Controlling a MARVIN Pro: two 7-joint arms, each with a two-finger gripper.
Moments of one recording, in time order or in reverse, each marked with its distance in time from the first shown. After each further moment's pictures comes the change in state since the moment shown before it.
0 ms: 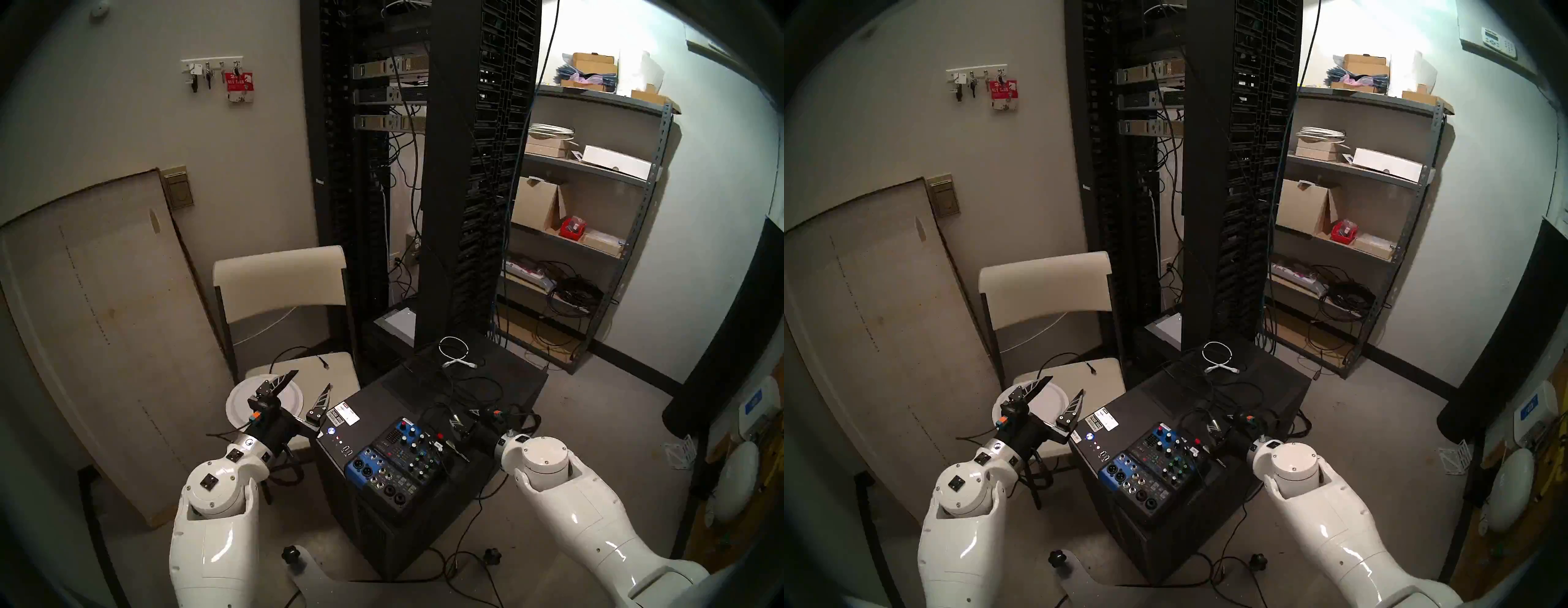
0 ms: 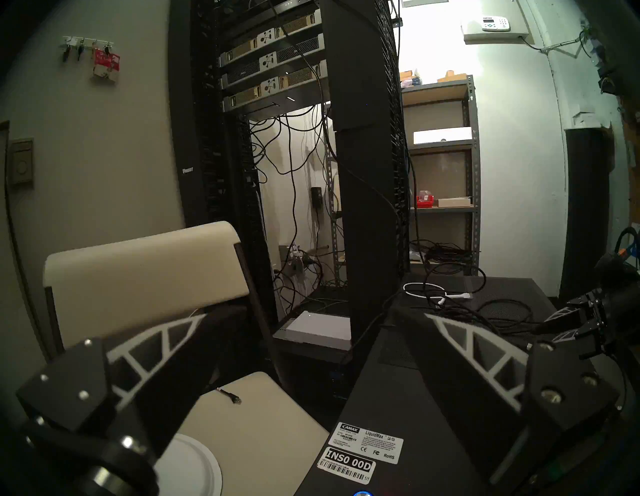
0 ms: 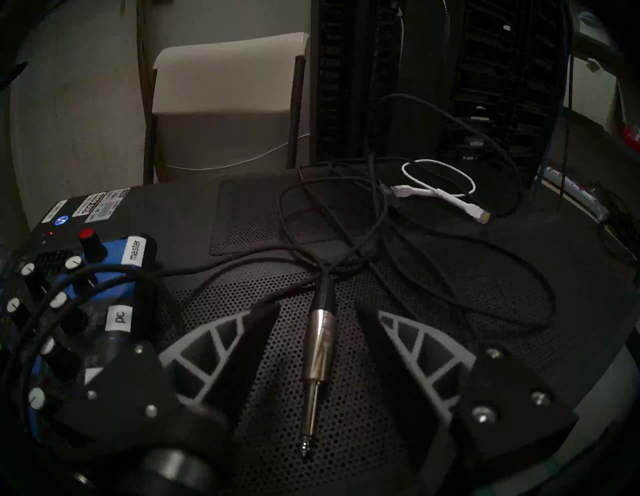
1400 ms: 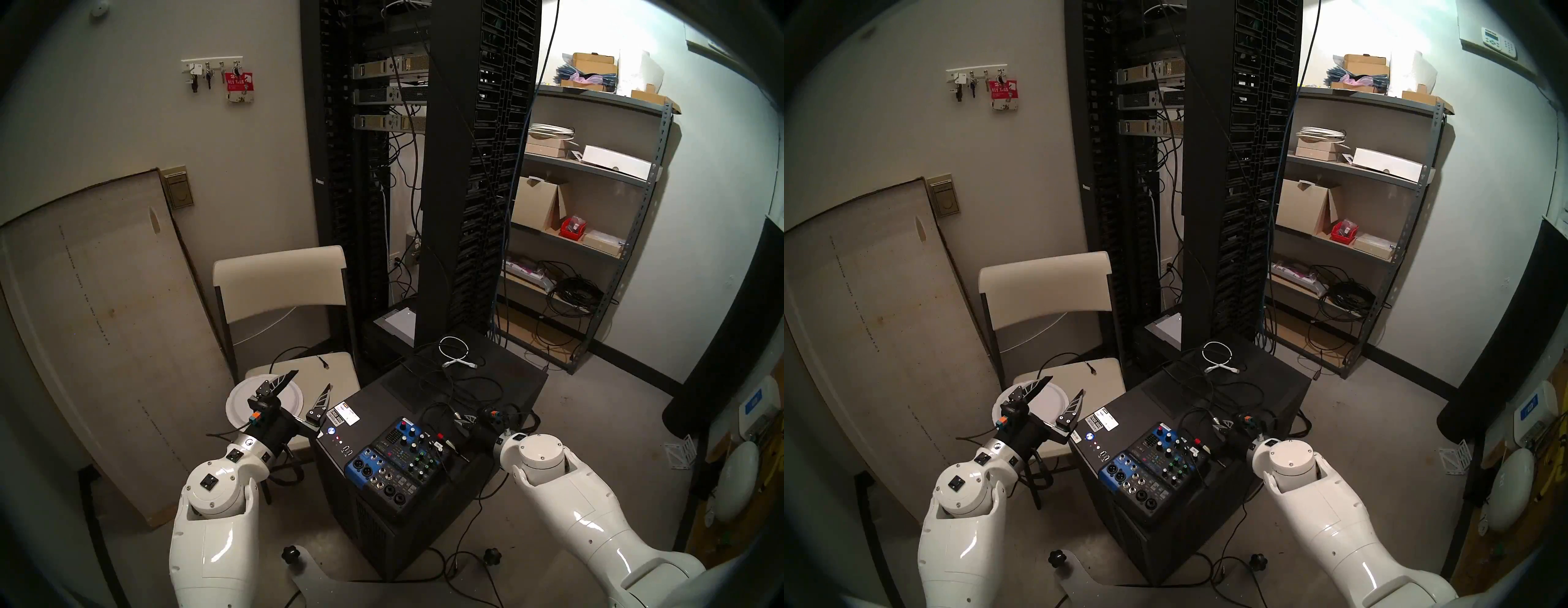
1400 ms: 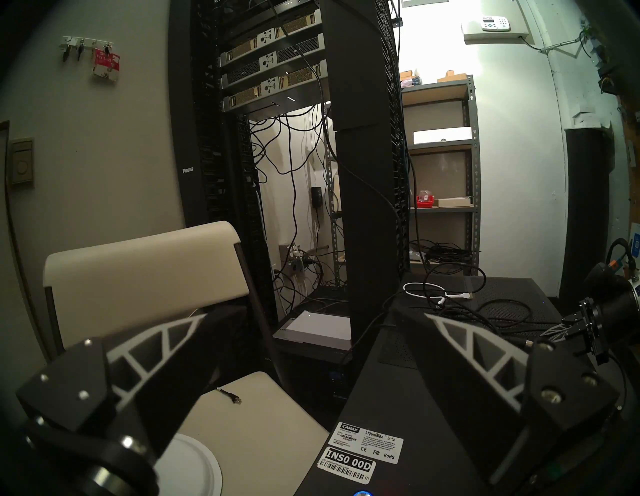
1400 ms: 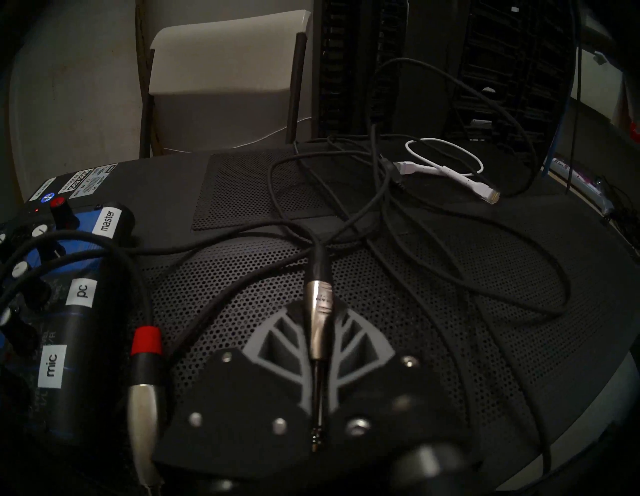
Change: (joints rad) left arm 0.000 0.000 0.000 0.000 0.000 0.000 0.000; right arm 0.041 -0.027 0.015 0.077 -0.036 -0.018 0.025
